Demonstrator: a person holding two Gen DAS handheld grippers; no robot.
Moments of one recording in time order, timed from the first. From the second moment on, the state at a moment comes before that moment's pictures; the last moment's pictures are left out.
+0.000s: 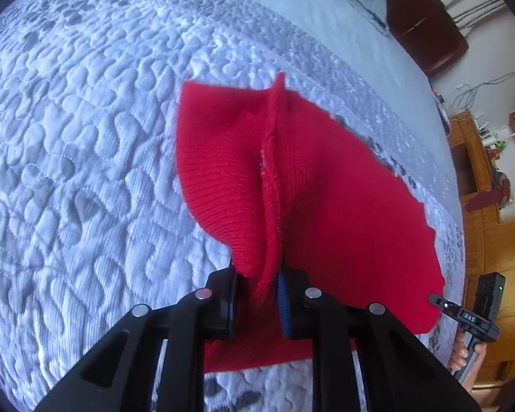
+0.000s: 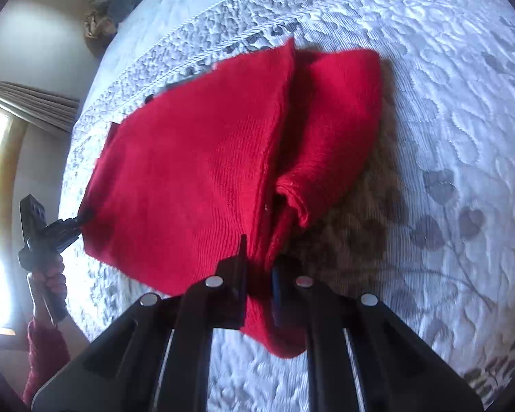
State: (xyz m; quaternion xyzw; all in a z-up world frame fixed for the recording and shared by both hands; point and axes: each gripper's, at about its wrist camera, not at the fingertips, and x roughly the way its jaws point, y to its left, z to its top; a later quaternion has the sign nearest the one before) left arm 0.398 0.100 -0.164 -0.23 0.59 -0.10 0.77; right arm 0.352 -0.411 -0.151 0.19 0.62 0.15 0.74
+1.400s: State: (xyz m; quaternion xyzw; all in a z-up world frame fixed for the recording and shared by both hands) left arm 0.123 0.128 -0.163 -0.15 0.61 -0.10 0.77; right arm 0.078 -0.417 -0.144 0.18 0.63 0.15 0.74
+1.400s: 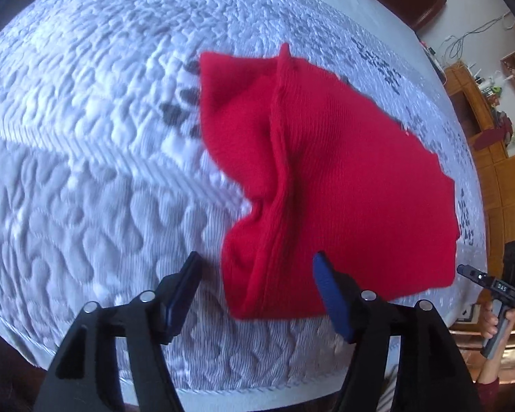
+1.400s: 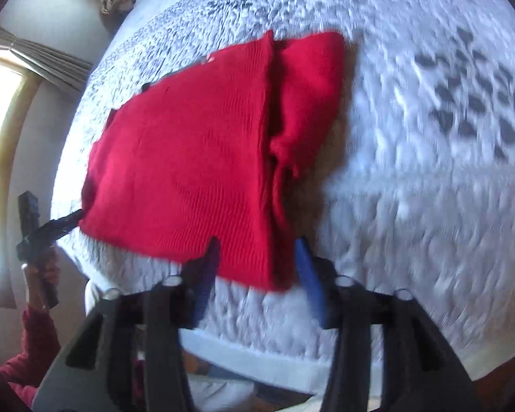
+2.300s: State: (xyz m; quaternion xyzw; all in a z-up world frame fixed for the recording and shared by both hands) left arm 0.107 0.110 -0.178 -0.14 0.63 -0.11 0.76; right arm 0.074 -0.419 -0.193 0.21 0.67 0.12 0.70
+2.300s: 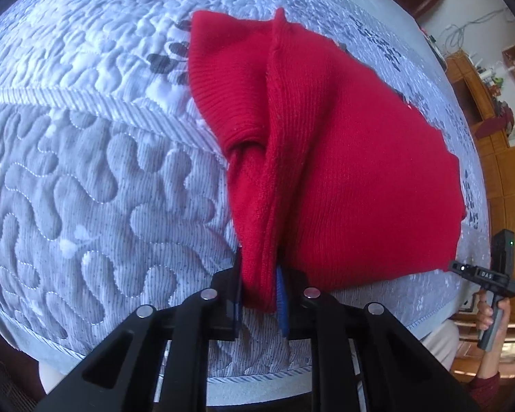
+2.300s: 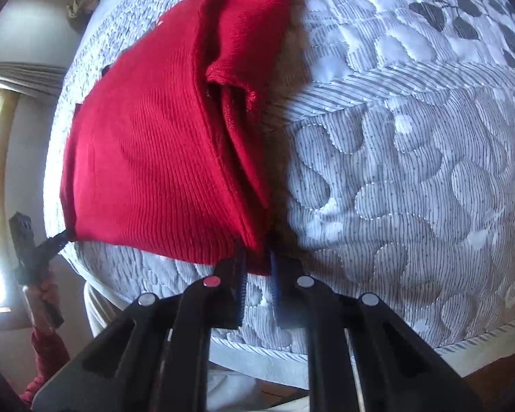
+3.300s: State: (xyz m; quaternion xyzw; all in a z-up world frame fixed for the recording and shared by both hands) left arm 0.310 0.067 -0.175 -0.06 0.59 -0.06 0.80; right arm 0.297 -0.403 -0.178 0.16 0.64 0.11 0.74
